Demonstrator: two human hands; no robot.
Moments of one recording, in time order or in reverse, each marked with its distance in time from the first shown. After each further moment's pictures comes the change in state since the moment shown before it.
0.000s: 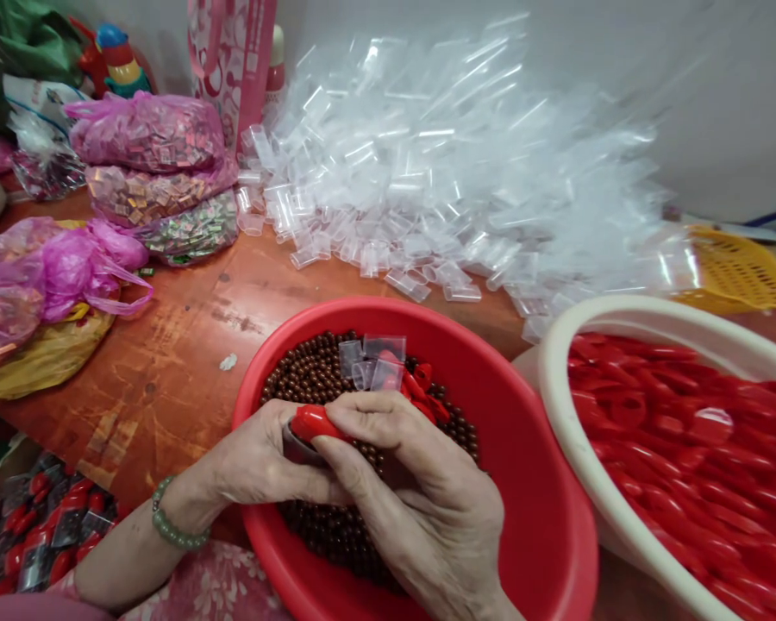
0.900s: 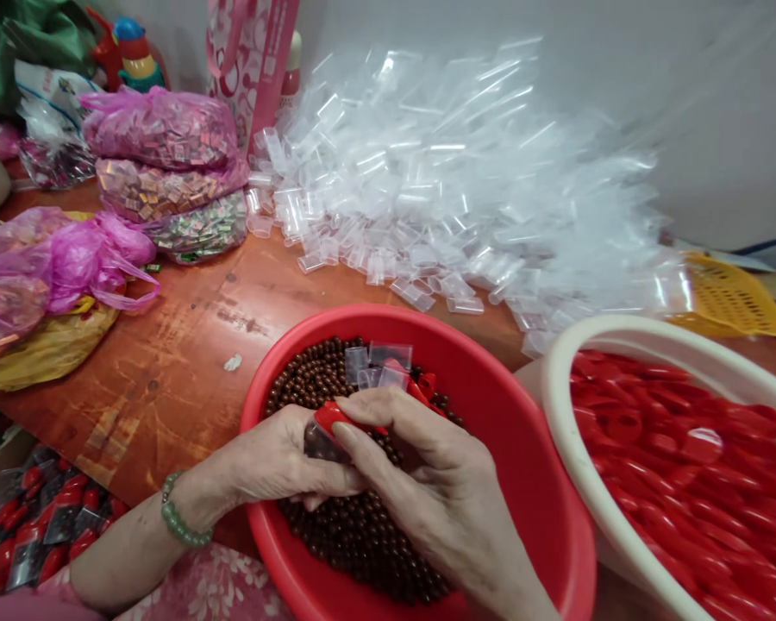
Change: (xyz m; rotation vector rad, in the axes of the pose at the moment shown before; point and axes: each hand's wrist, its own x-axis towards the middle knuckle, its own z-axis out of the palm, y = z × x) left_hand 0.001 0.003 -0.003 0.018 -0.007 -0.150; right_hand 0.011 0.017 -0.012 -0.084 -0.210 0.048
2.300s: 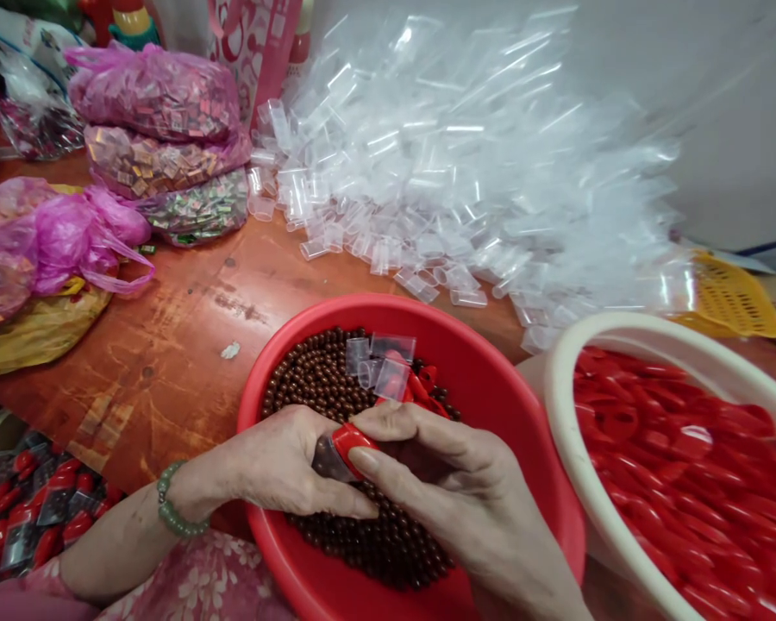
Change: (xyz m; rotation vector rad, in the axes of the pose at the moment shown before) left_hand 0.001 -0.005 0.000 0.368 -0.006 0.015; right_hand -0.002 -0.005 -0.013 0.145 -0.101 0.235
